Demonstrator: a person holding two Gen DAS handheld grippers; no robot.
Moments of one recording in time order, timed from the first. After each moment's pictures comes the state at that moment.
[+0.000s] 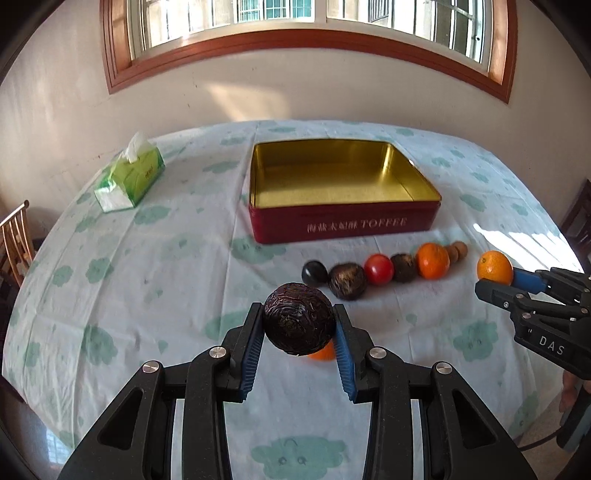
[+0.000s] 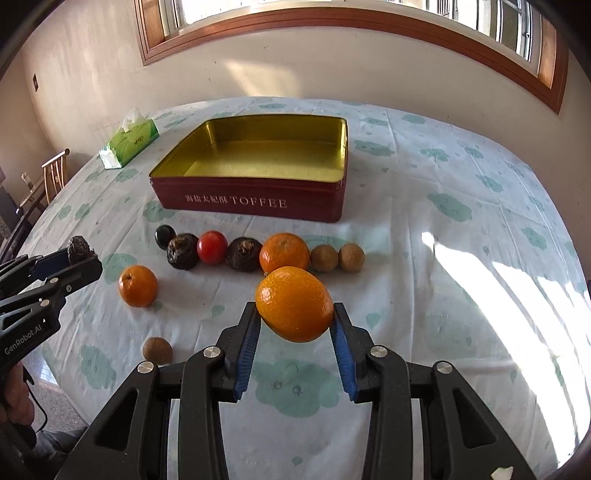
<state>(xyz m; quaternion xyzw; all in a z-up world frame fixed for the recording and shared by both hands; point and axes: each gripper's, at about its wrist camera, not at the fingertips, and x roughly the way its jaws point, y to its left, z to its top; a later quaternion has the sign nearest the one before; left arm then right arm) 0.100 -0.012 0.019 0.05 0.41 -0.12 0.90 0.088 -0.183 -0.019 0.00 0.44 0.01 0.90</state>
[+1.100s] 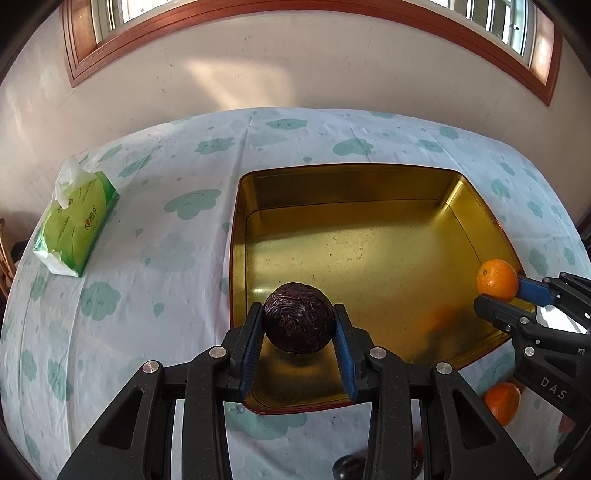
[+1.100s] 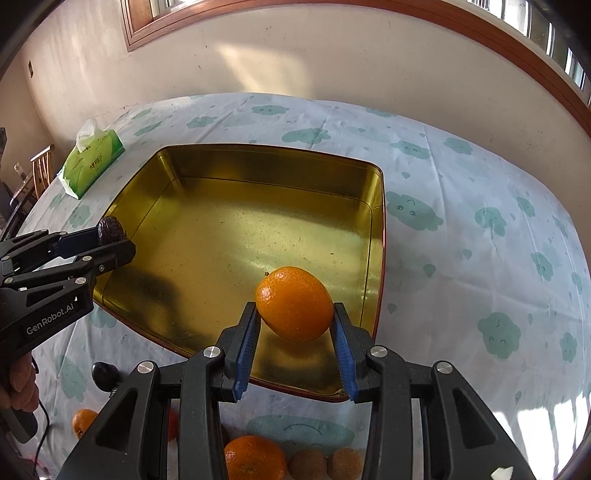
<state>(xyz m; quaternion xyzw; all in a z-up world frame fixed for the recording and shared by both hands) 0.287 -0.044 -0.015 0.06 0.47 -0.12 0.87 0.260 -0.183 -0.038 -0.02 0.48 0.03 0.87</state>
